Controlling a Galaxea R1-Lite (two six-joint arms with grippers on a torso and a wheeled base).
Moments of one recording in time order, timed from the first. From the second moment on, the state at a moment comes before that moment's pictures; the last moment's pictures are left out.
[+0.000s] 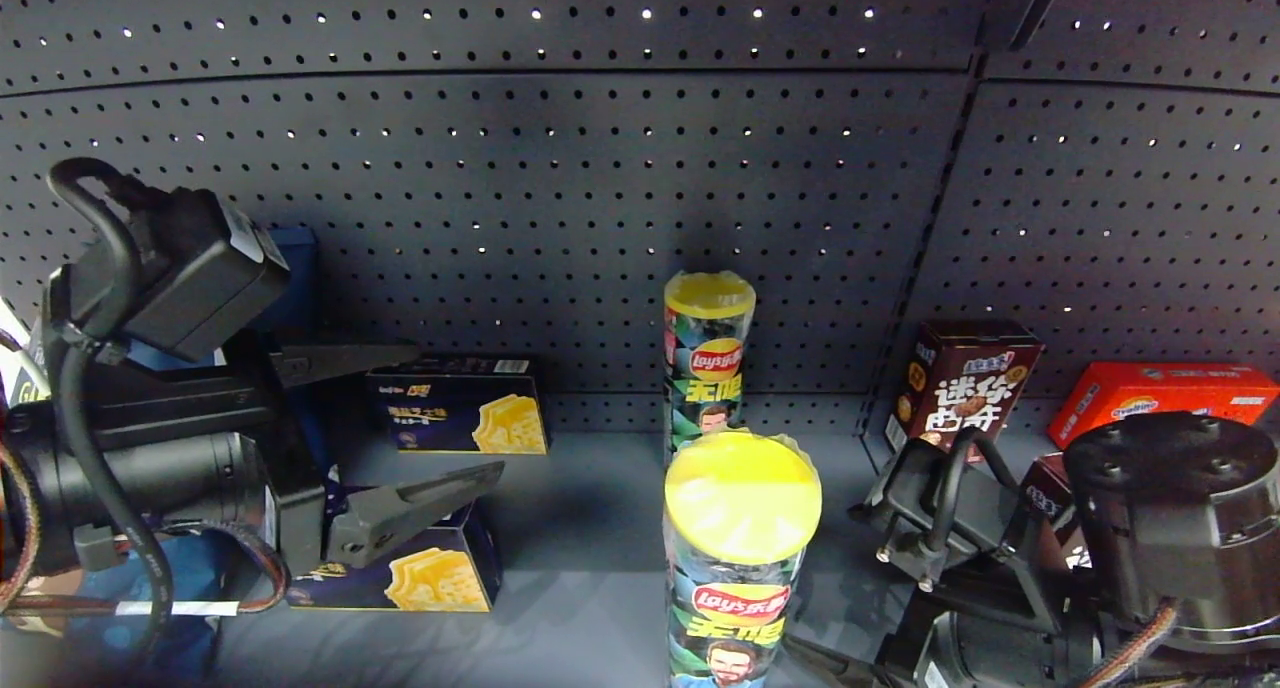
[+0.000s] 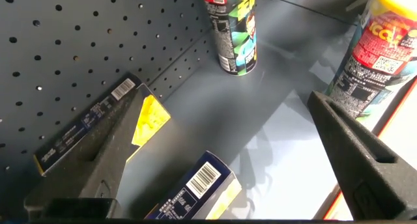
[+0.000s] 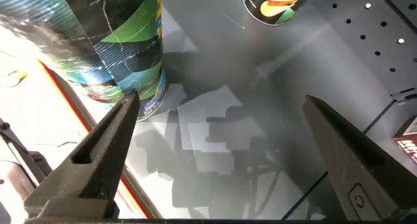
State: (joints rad) left arm -0.42 1.25 -0.80 -0.13 -0.31 0.31; right arm 0.88 1.46 -0.62 -0.33 -0.14 -0.21
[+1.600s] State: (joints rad) left arm -0.42 1.19 -0.73 -0.13 -0.31 0.31; right arm 0.75 1.45 -0.74 -0.35 -0.14 -0.22
